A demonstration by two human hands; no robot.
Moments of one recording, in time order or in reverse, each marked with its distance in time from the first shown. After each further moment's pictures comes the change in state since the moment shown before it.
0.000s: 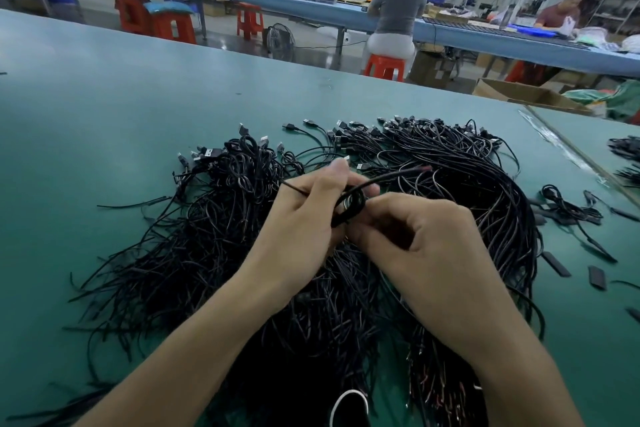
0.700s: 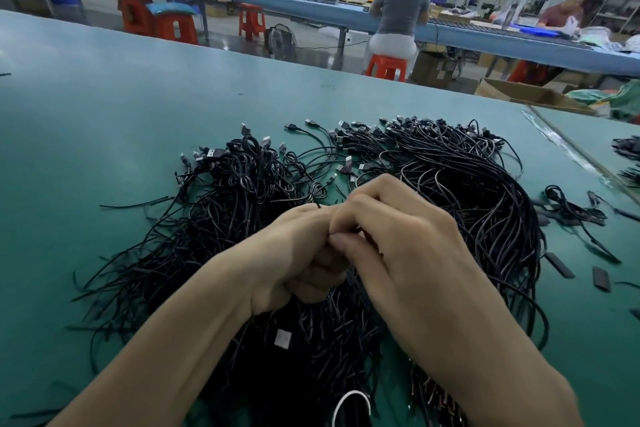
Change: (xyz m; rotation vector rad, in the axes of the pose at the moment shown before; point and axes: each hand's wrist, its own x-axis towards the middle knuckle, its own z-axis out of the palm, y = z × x) left_hand -0.002 0.008 -0.015 0.050 -0.289 -0.573; right_hand -0.004 -0.033 0.003 -0.401 -0.108 -0.124
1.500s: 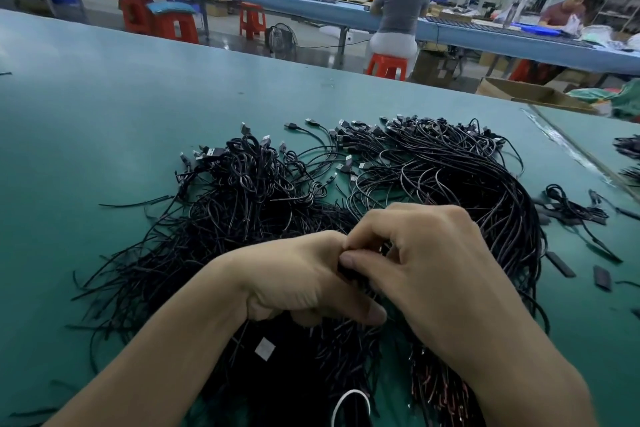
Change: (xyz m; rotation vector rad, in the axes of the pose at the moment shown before) left_hand -0.005 -0.004 -0.004 0.370 -0.325 0.019; right_hand -0.002 0.014 -0.003 0.003 -0.027 0.143
